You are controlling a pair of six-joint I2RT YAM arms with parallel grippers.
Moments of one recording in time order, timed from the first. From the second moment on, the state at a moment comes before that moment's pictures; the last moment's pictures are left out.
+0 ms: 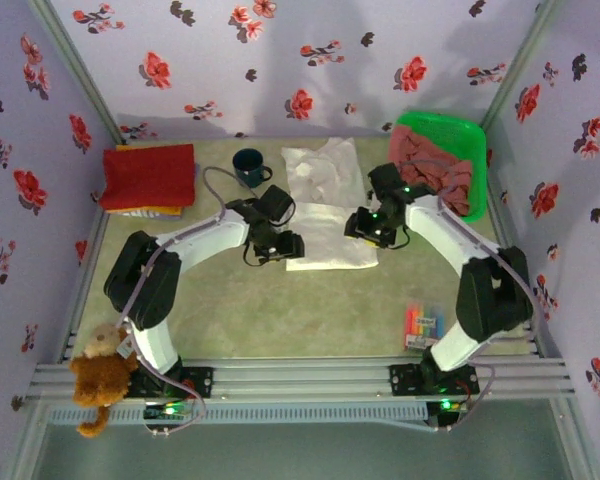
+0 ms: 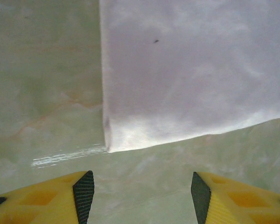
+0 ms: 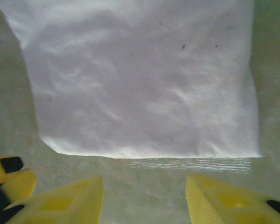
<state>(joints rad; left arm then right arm) -0.70 1.79 1.28 -0.70 0.19 -0.68 0.36 1.59 1.23 -0.87 -0.28 0.60</state>
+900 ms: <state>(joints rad) -0.70 1.80 1.12 -0.57 0.23 -0.71 0.16 1.41 0.94 -0.85 -0.27 0.57</state>
